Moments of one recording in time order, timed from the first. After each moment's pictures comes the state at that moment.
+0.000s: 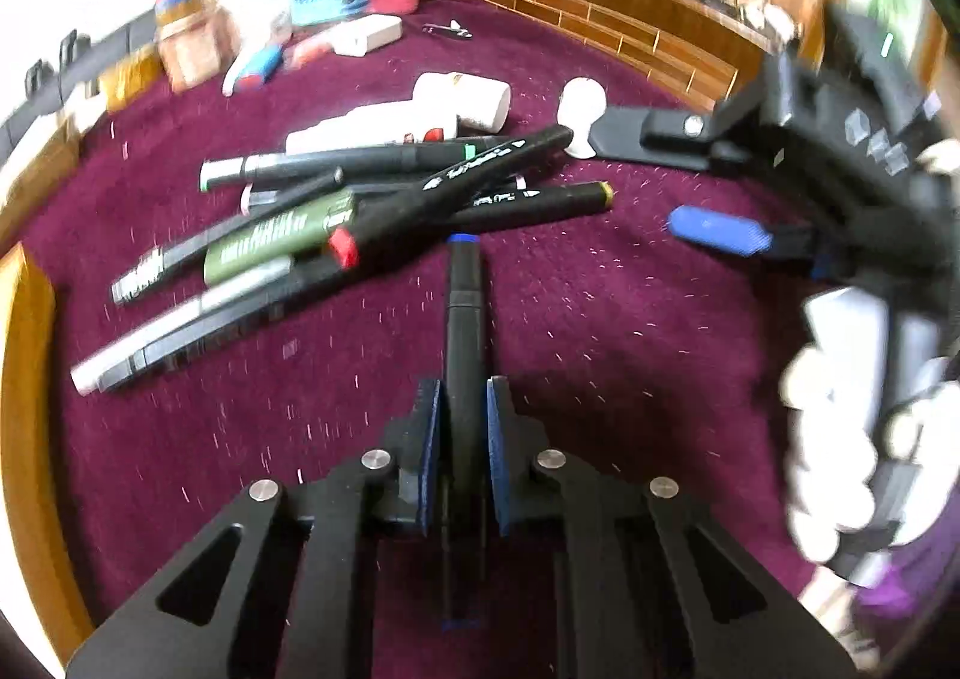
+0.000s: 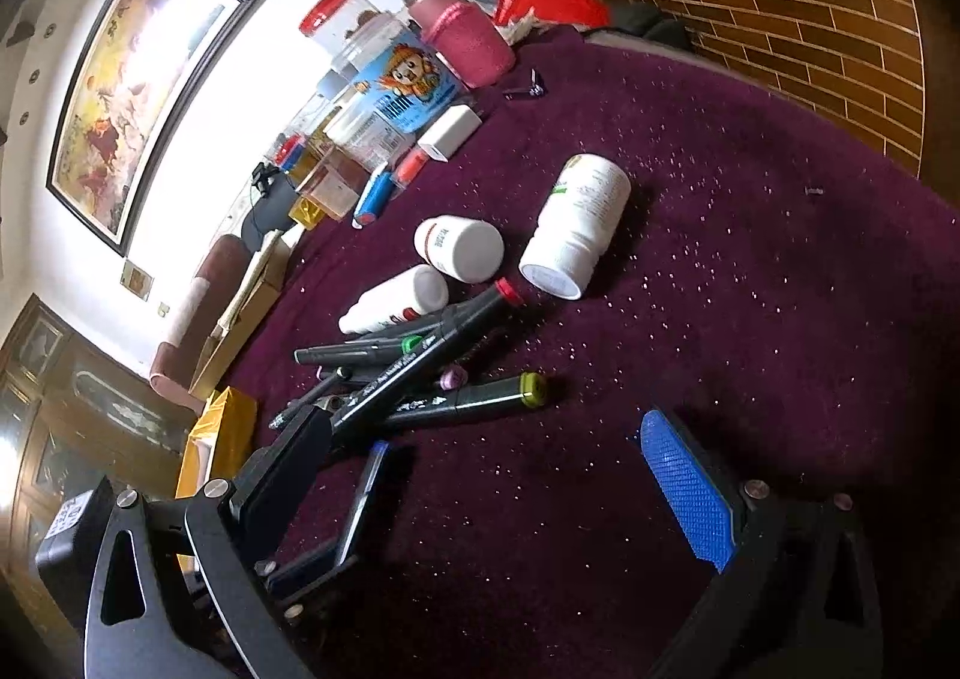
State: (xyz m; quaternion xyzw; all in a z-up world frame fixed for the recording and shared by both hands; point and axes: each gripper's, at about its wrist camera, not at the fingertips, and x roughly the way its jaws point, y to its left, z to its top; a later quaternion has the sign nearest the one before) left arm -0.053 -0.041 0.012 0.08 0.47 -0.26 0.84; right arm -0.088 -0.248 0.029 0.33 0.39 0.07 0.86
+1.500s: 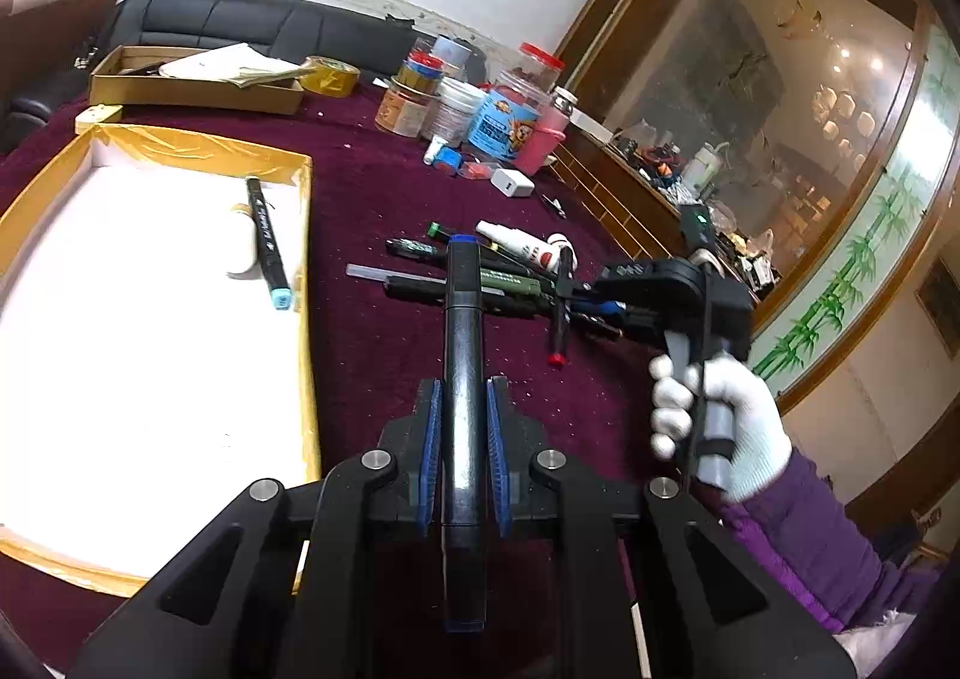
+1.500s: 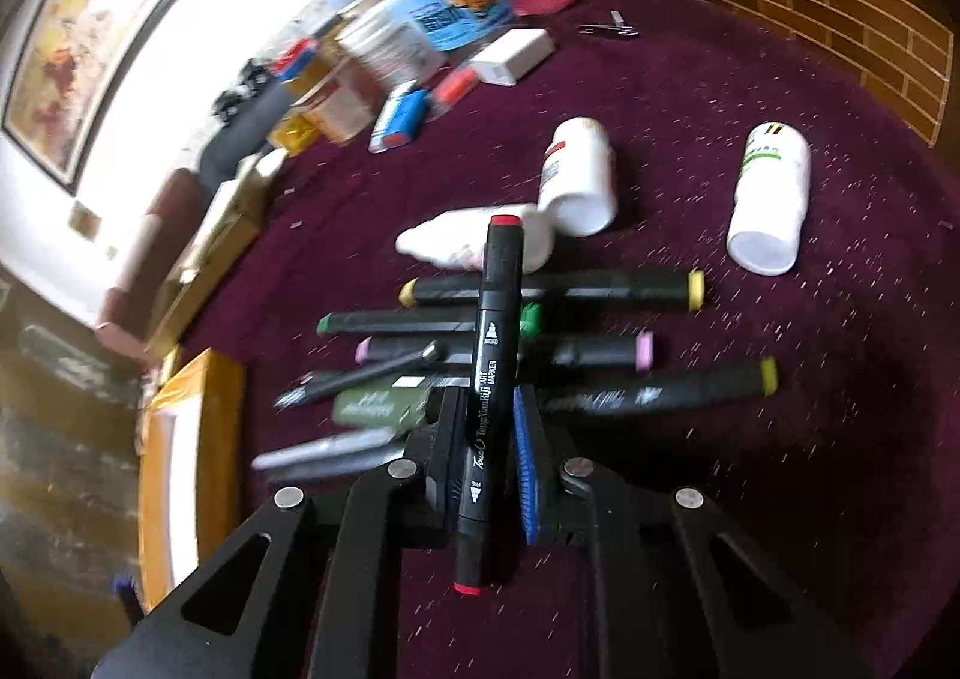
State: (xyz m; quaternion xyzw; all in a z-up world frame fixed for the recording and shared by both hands) left arm -0.136 0.166 0.073 -0.16 0.36 -0.22 0.89; right arm -0.041 -0.151 0.048 0.26 0.47 0.05 0.84
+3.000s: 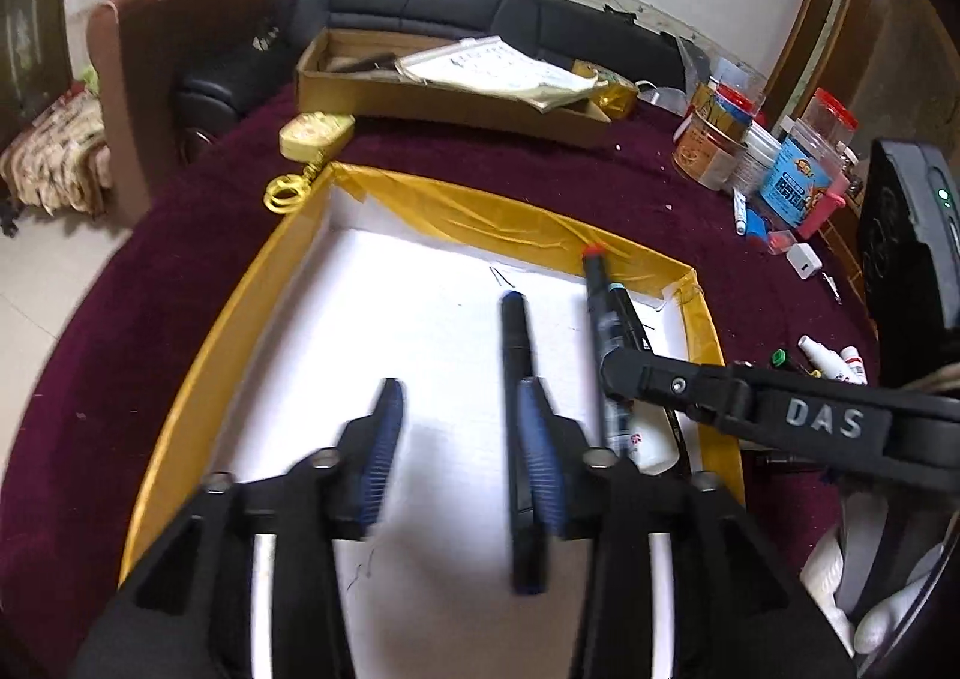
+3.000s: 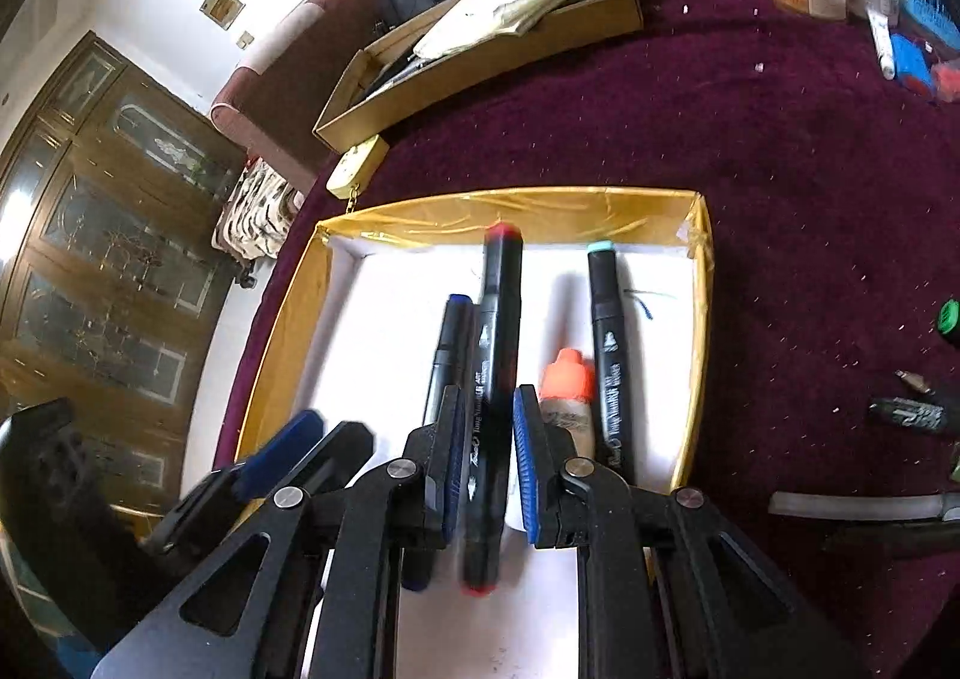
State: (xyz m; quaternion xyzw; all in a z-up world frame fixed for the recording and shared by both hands) left arm 0.001 0.286 0.046 -0.12 0.42 0.03 0.90; right arm 0.025 0.140 0.052 0.13 0.54 0.27 0.79
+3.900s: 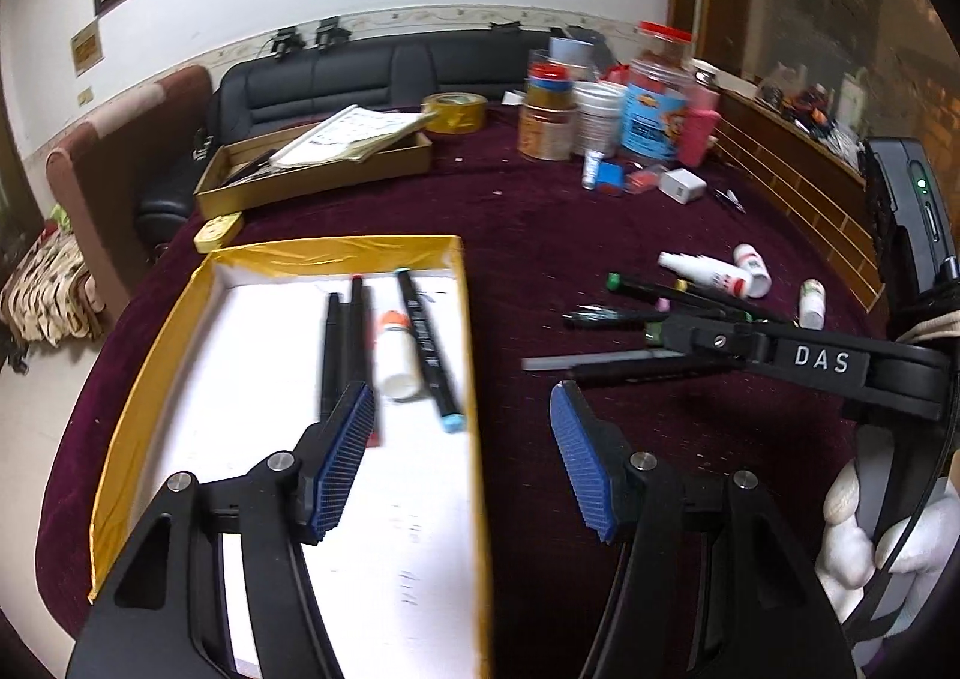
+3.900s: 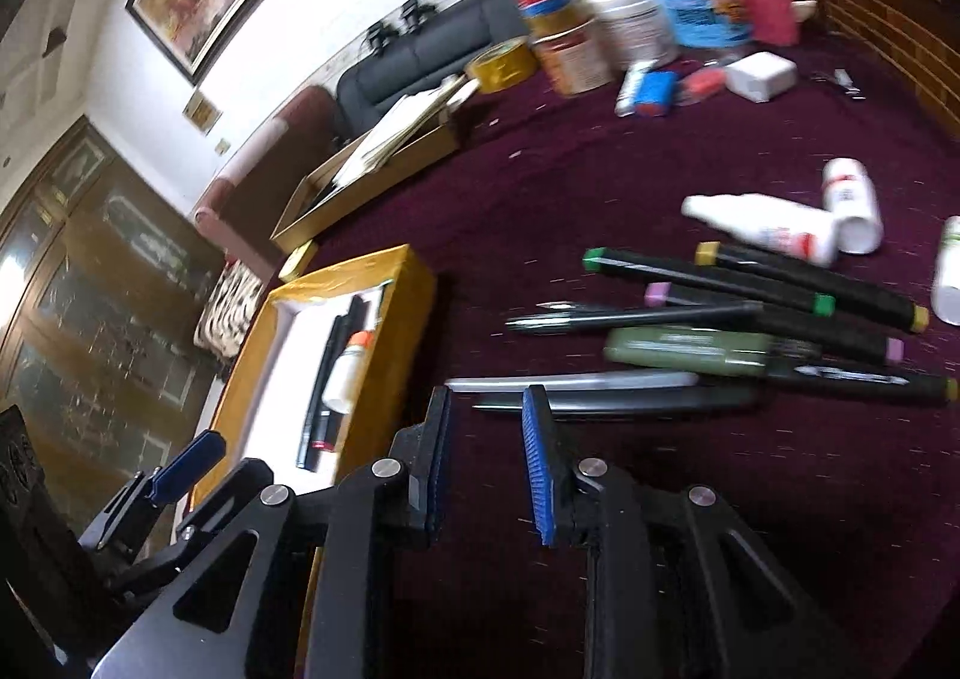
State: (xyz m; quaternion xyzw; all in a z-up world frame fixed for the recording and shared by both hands) left arm -0.067 0.140 0.096 0.01 0.38 -0.02 0.93; right arm -0.058 -0.042 0.081 0.19 0.45 0.19 0.85
